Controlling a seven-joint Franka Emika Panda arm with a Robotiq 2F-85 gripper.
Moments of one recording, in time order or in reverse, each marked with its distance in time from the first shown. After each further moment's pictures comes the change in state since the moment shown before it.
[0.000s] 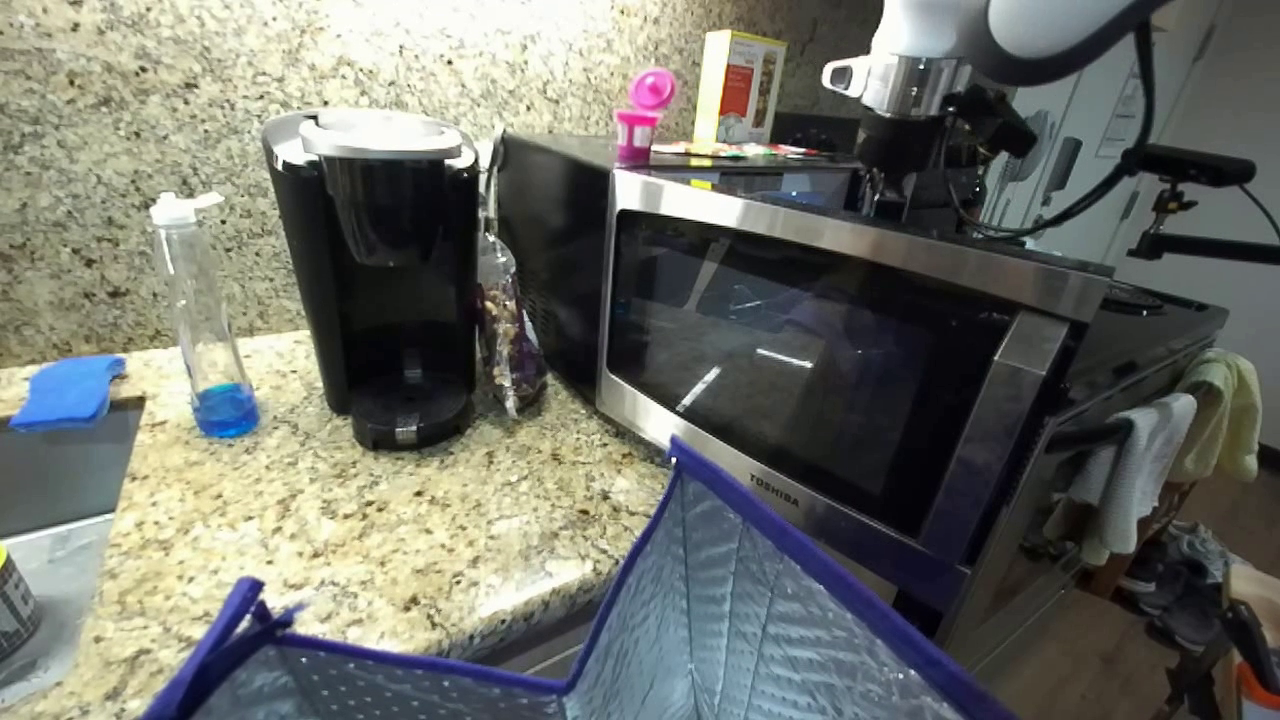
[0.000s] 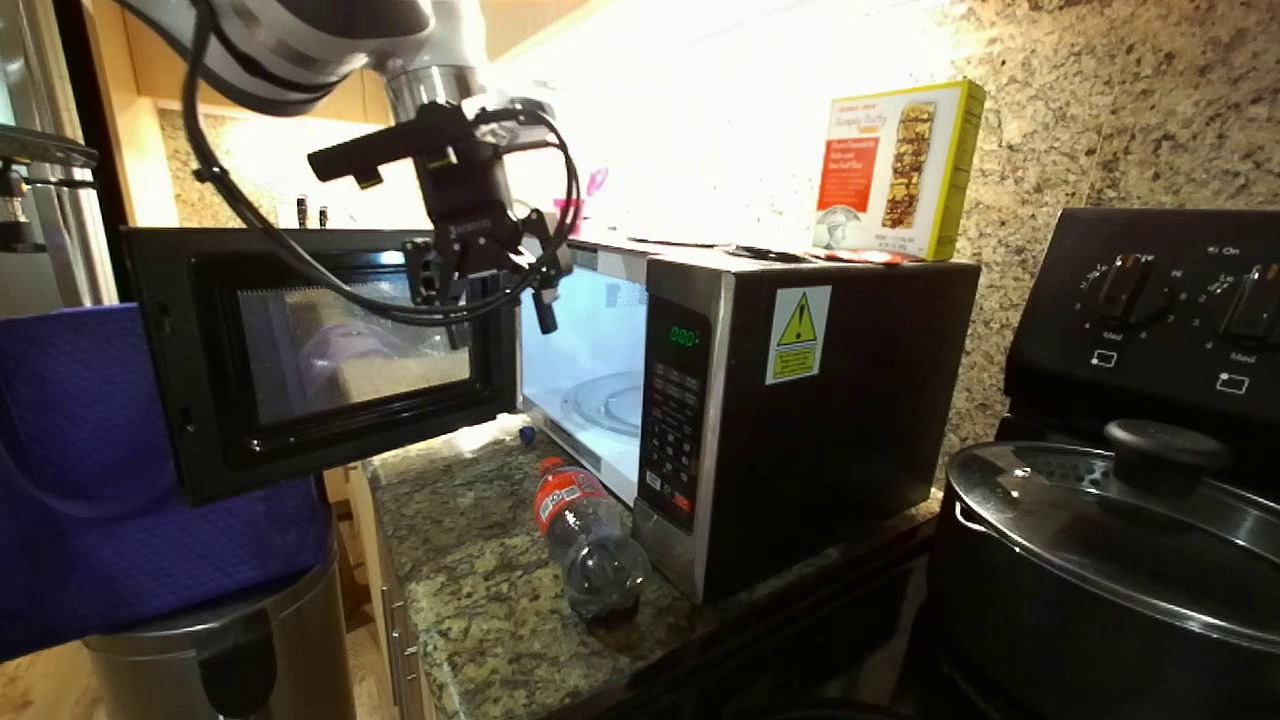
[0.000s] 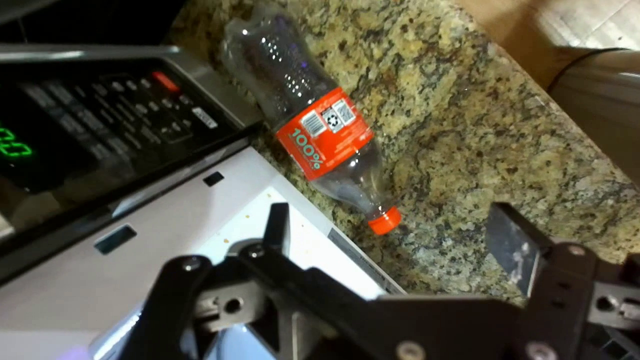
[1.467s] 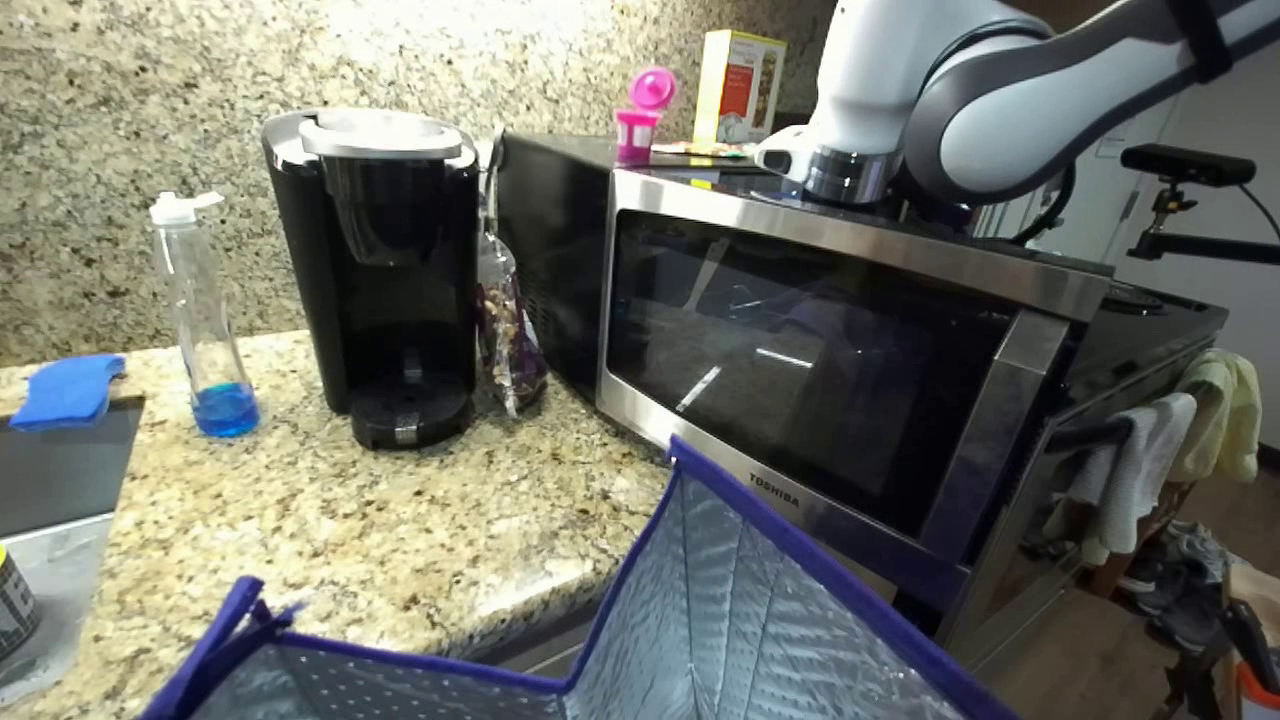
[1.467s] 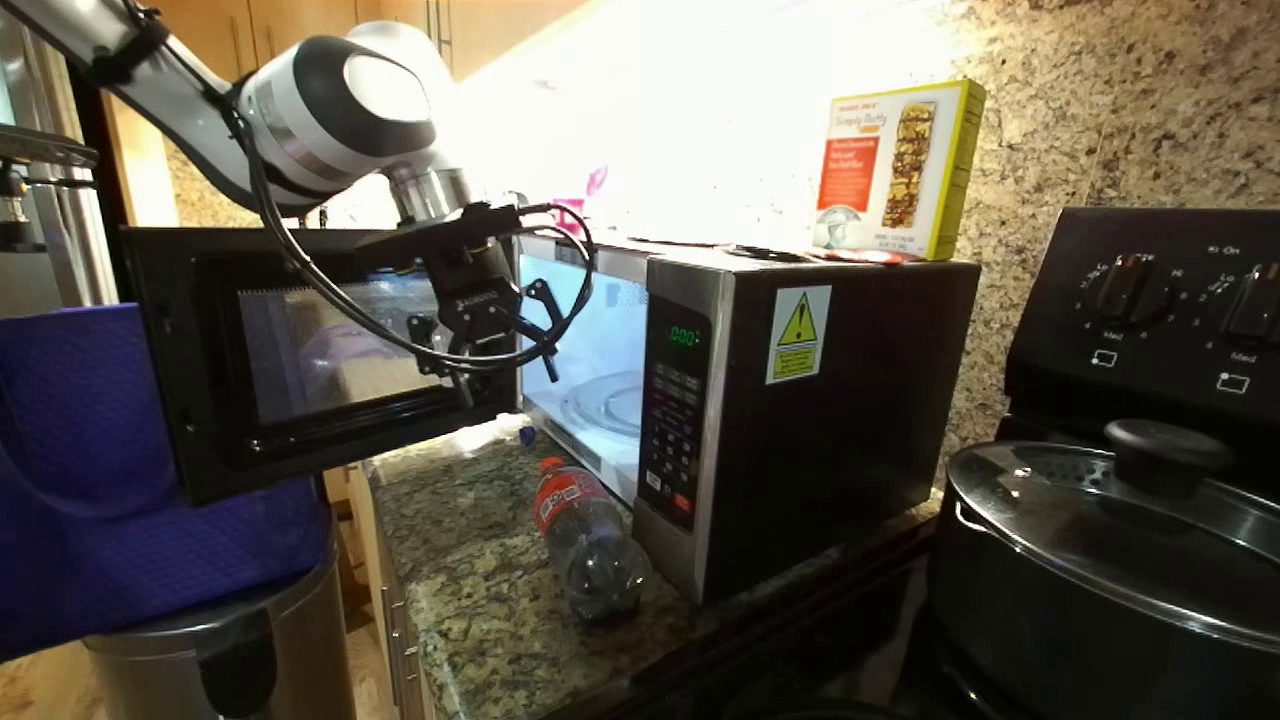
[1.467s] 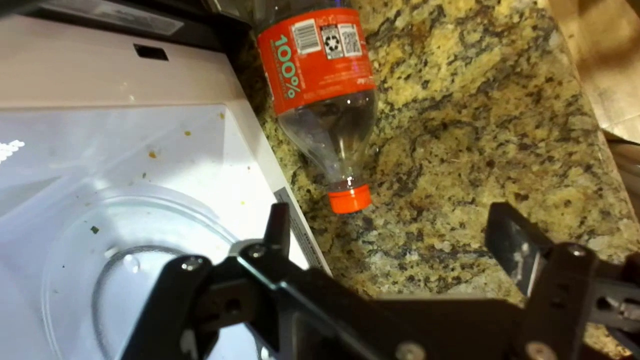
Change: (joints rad) arm 0.045 0.151 0.035 -0.008 -0.162 0.165 -0.143
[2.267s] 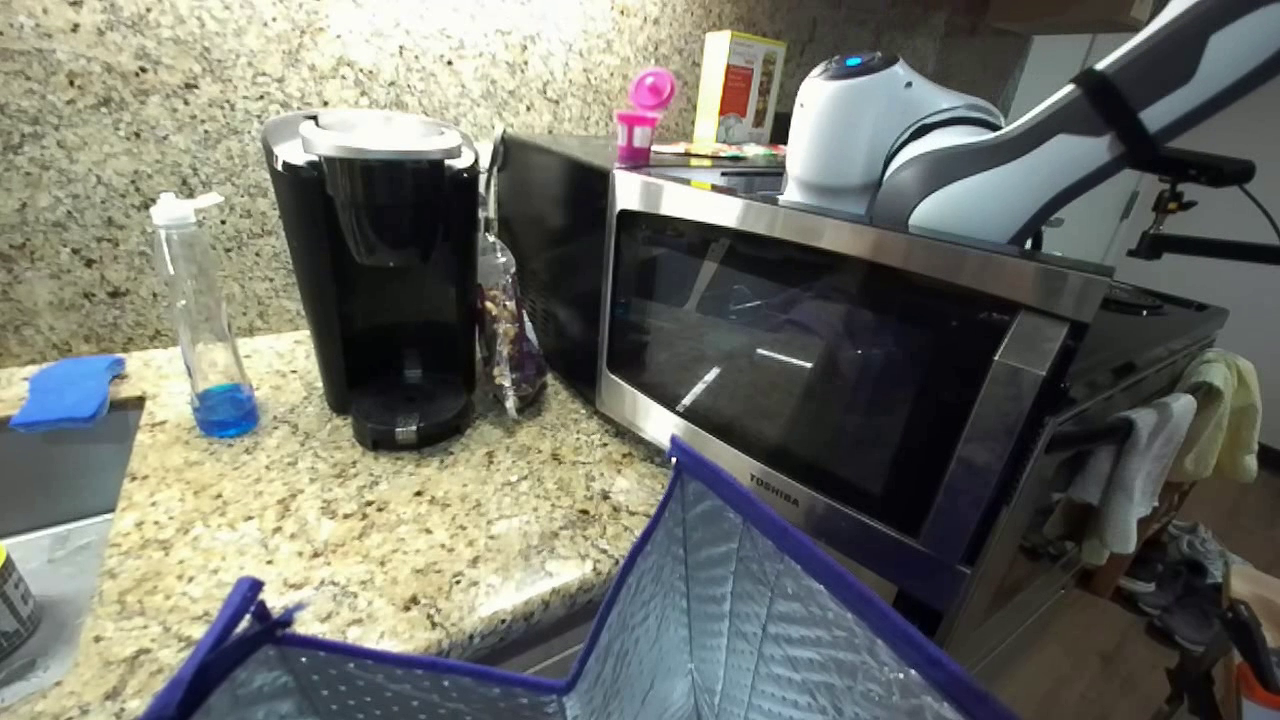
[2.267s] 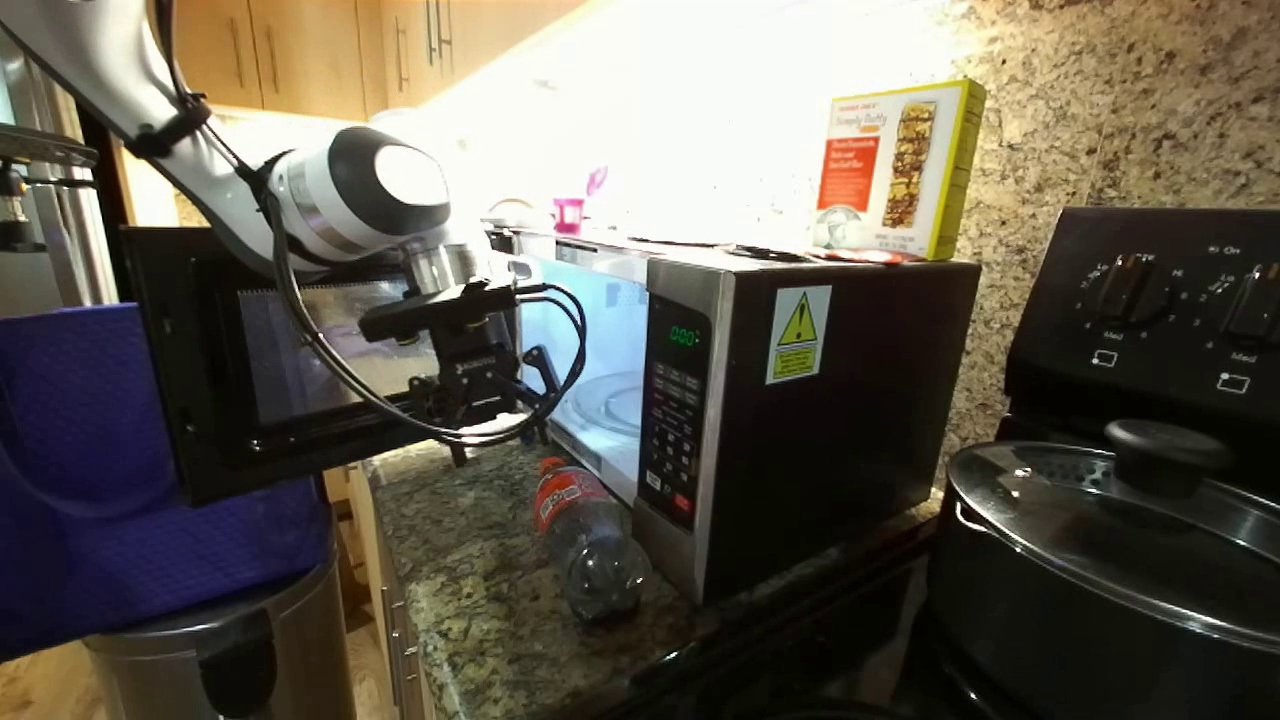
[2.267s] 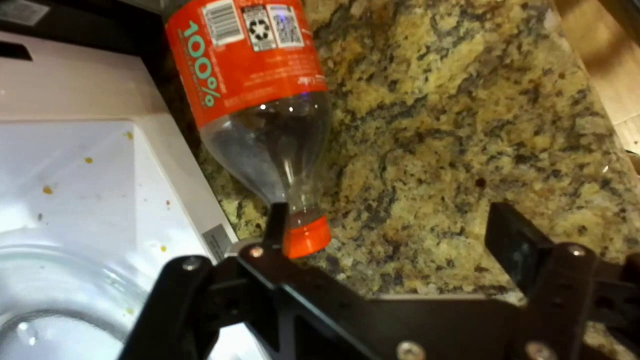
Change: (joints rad) arm 0.015 0.125 -0.006 0.005 -0.035 0.031 0.096
